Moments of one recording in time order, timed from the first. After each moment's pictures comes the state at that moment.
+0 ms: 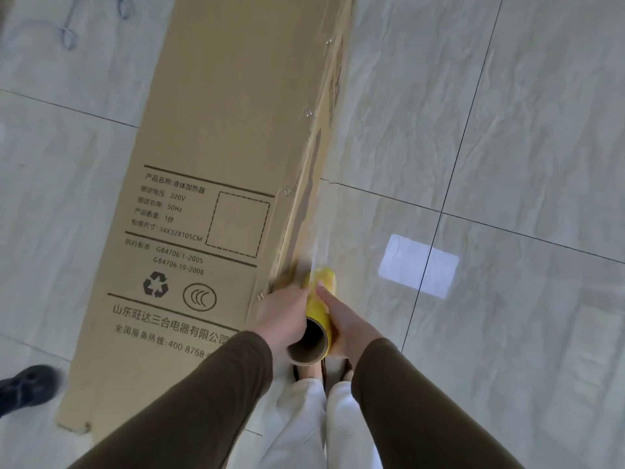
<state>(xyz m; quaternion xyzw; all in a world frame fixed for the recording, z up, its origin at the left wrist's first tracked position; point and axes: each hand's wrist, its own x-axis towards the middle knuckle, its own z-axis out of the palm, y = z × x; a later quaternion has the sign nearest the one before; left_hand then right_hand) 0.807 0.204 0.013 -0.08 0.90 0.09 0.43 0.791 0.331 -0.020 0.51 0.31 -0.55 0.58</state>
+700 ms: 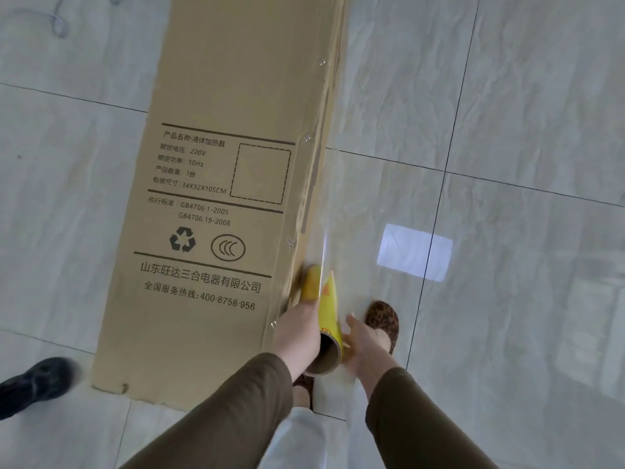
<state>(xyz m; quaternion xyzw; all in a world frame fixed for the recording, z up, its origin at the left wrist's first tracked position) 0.940 0.202 0.027 -0.15 0.88 0.19 0.42 0.943 0.325 -0.026 0.63 0.40 -0.52 0.41</state>
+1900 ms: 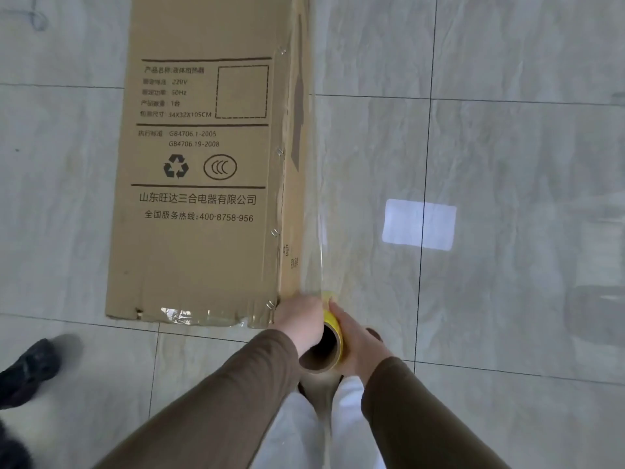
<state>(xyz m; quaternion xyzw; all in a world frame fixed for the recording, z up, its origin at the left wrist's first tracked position) 1.078 0.215 0.028 0.00 0.85 -0.03 0.53 1.127 0.327 -0.029 0.59 0.22 -0.59 0.51</state>
